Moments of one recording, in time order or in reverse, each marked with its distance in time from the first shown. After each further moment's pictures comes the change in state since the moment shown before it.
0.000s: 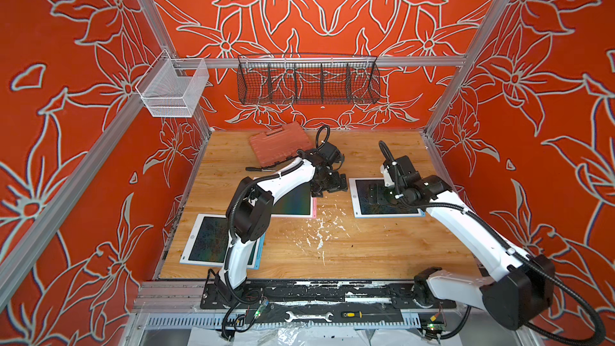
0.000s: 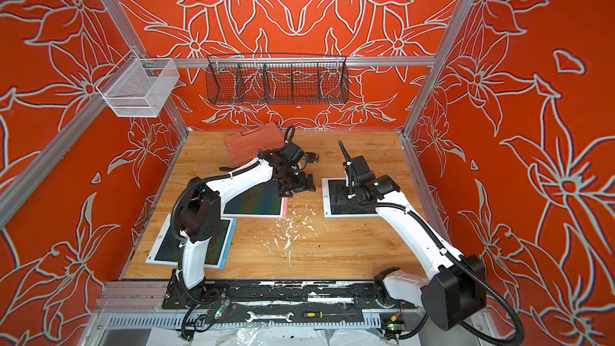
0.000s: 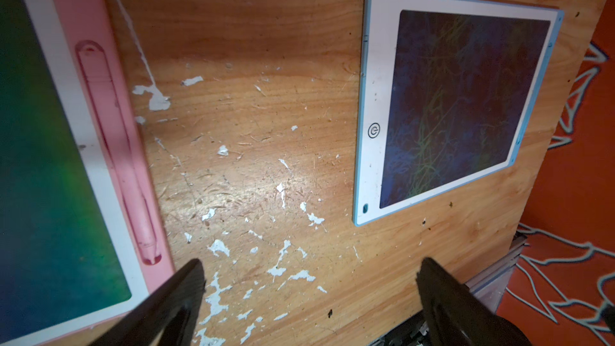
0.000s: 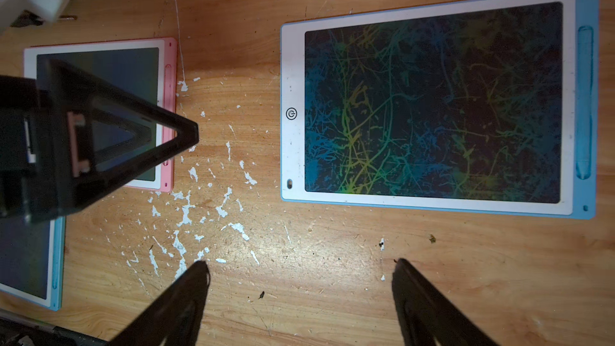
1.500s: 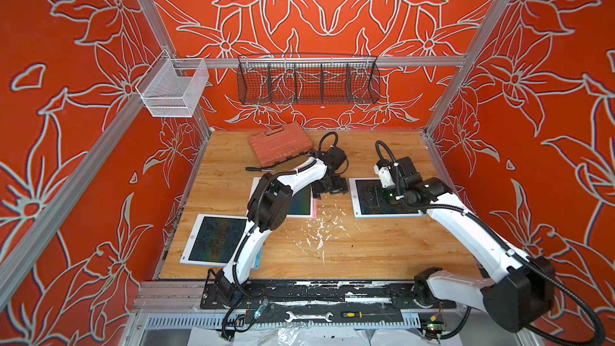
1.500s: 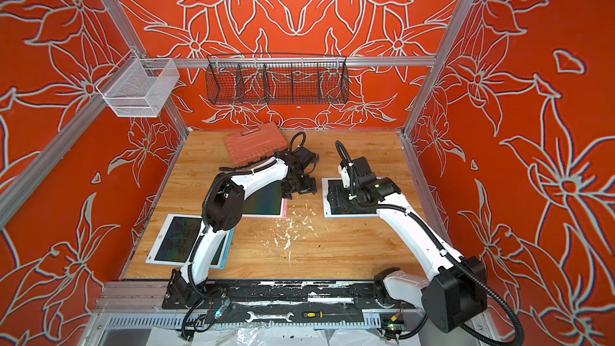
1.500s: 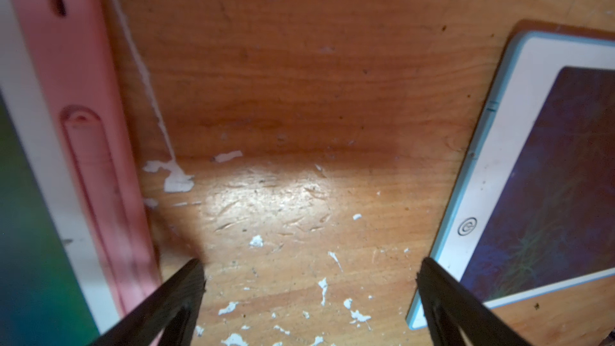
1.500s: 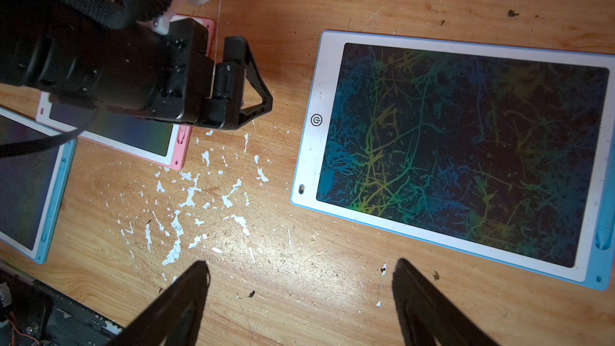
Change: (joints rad) left arm 0.000 0.239 0.209 -0.129 -0.130 -0.052; right arm -0.011 -0.001 -0.021 0.064 -0.091 -0.182
